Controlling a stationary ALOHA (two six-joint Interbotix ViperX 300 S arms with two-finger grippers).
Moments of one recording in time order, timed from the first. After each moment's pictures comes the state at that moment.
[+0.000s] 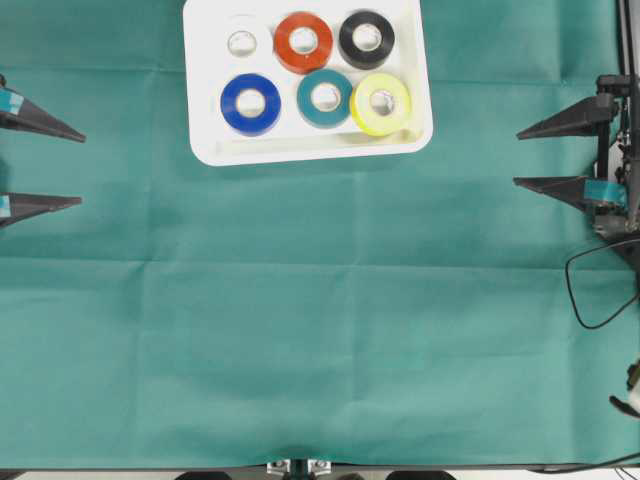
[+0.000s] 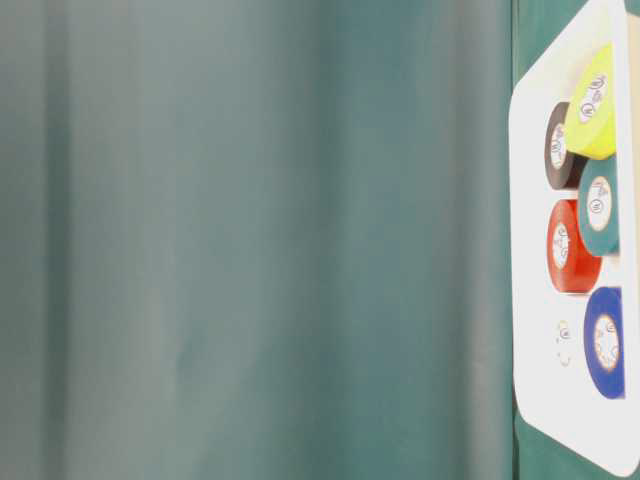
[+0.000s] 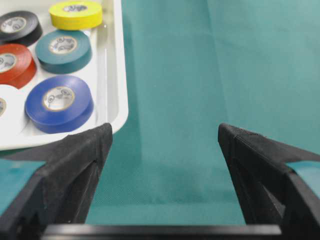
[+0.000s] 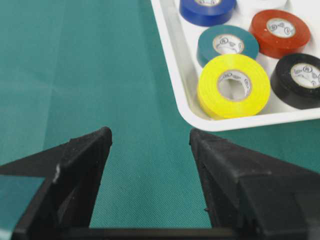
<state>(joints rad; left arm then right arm) -0.01 -1.10 1.37 -0.02 0.02 0.07 -0.01 -1.14 1.41 -0.59 0.12 0.75</state>
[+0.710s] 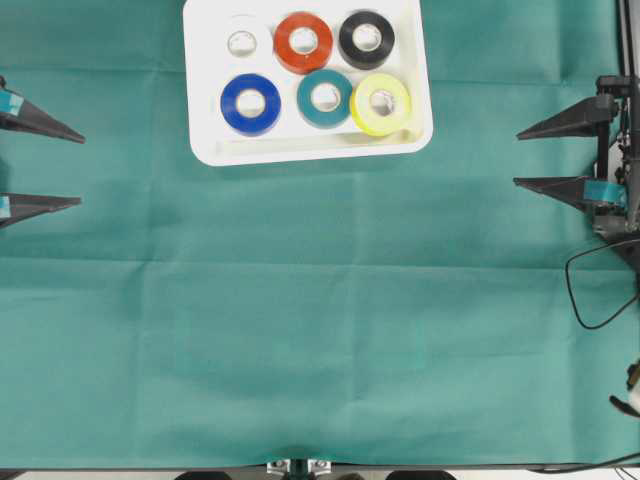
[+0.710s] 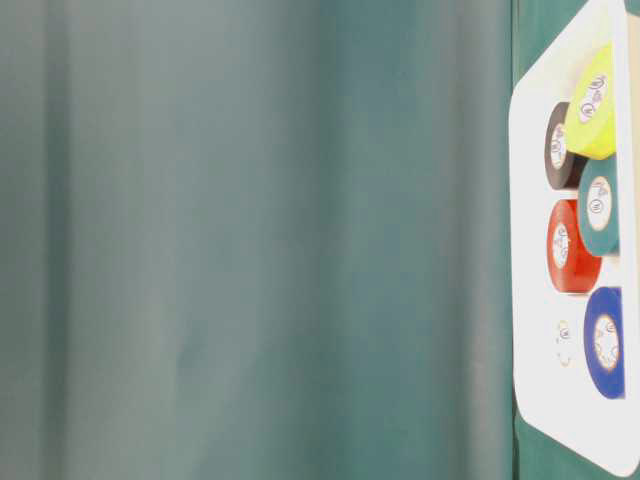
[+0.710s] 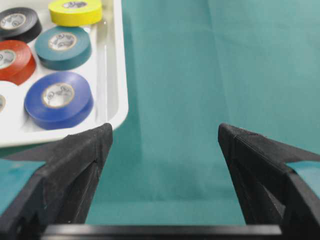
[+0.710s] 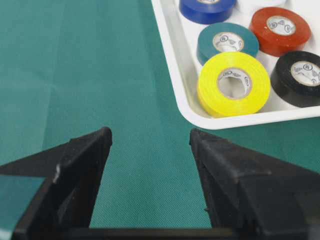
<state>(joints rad) -0.01 -1.10 1.38 -0.02 0.01 0.08 -0.01 -1.14 1.41 -0.59 0.12 0.75</state>
